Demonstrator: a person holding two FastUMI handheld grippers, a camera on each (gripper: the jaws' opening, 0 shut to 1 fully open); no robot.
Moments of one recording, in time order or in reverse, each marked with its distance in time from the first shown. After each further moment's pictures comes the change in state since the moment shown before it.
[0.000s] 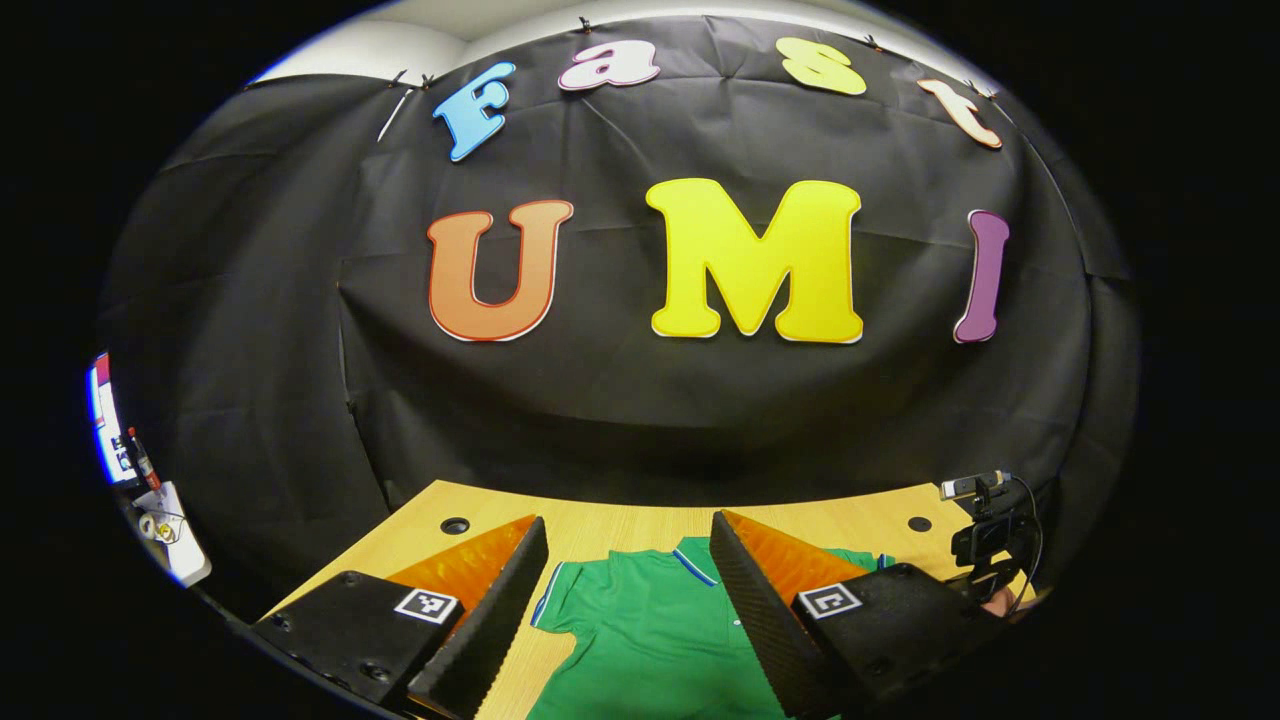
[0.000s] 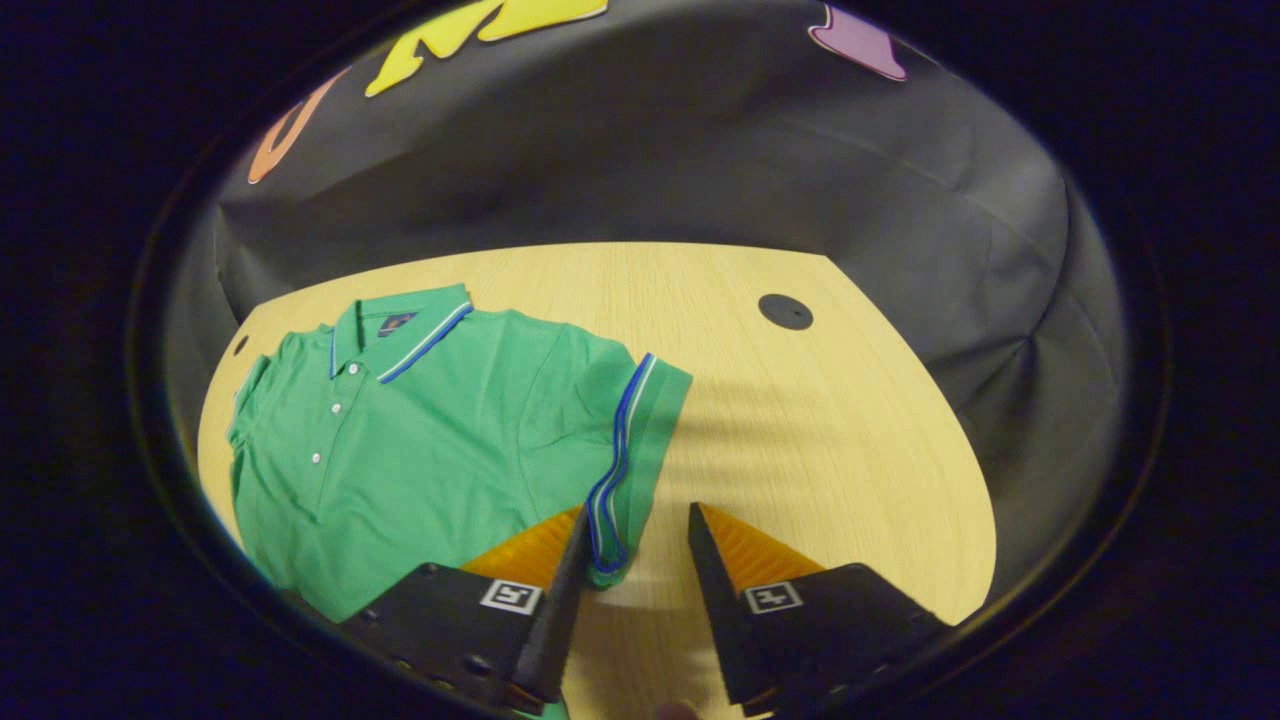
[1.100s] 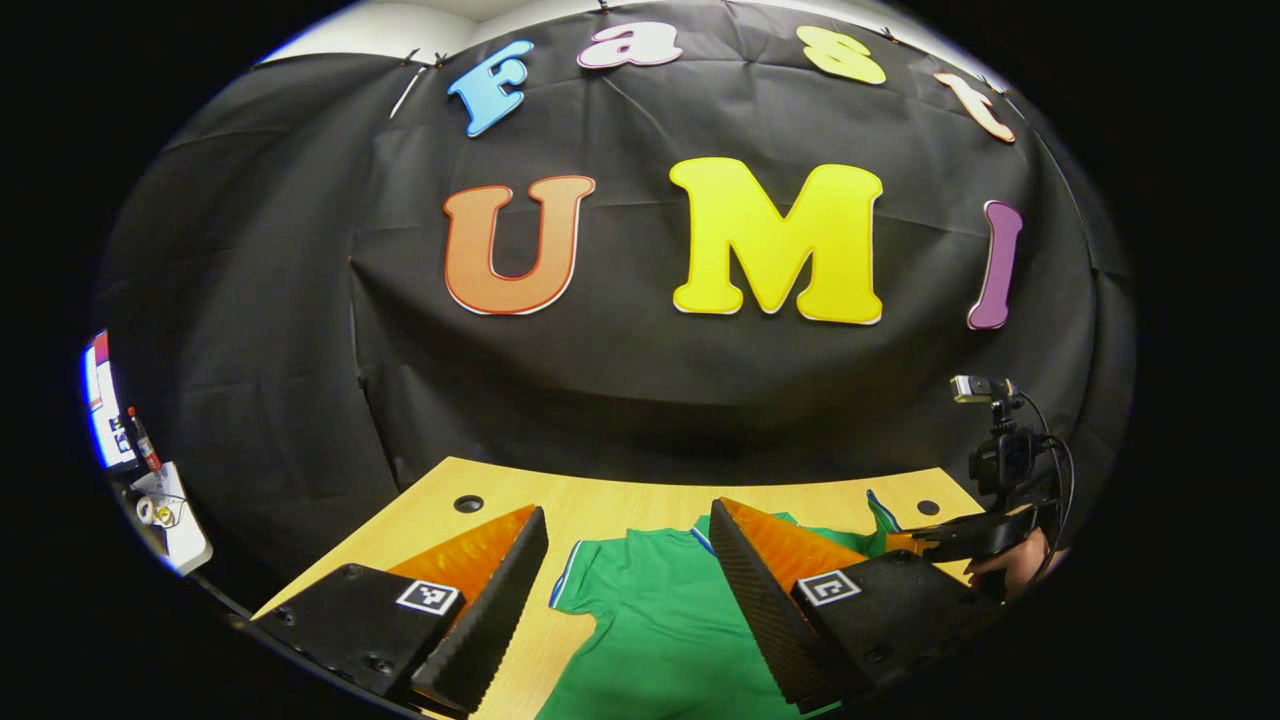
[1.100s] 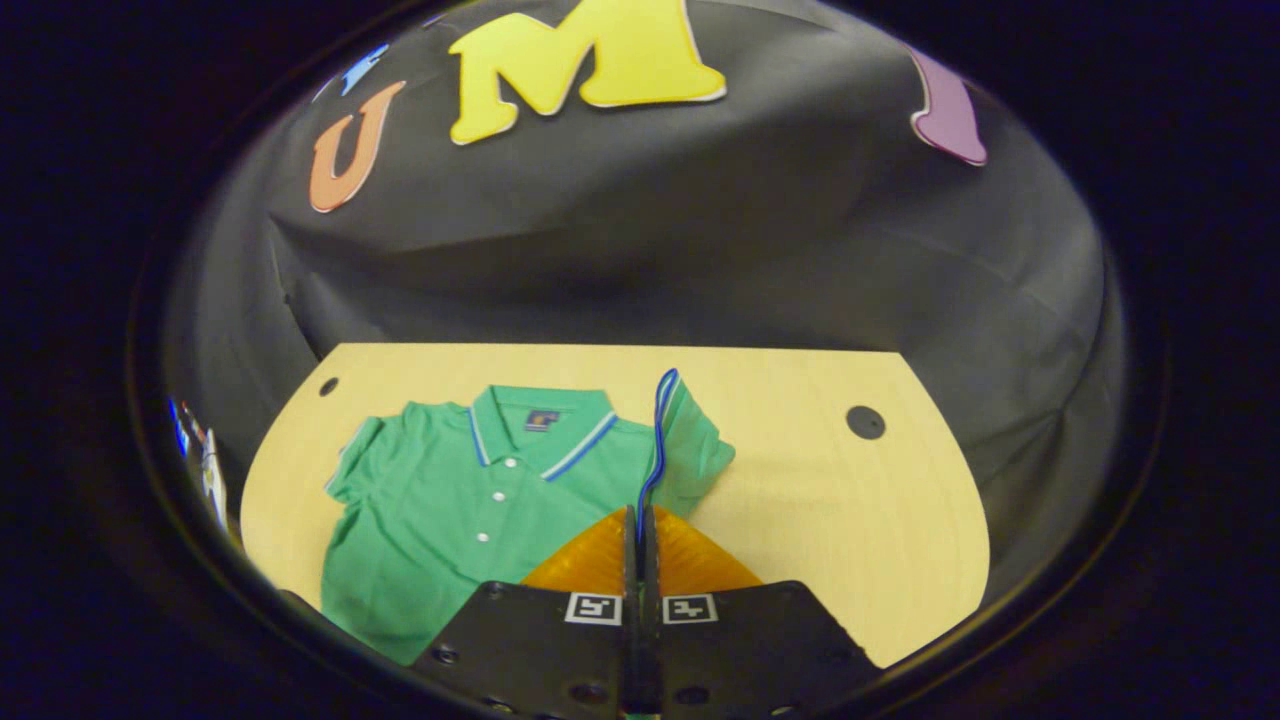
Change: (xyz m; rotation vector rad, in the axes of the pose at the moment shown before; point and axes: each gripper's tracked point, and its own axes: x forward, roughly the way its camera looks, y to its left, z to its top) left arm -0.005 0.037 -0.011 -0.039 0.012 0.041; right arm -0.081 0.113 0.084 -0.071 -0.136 0.193
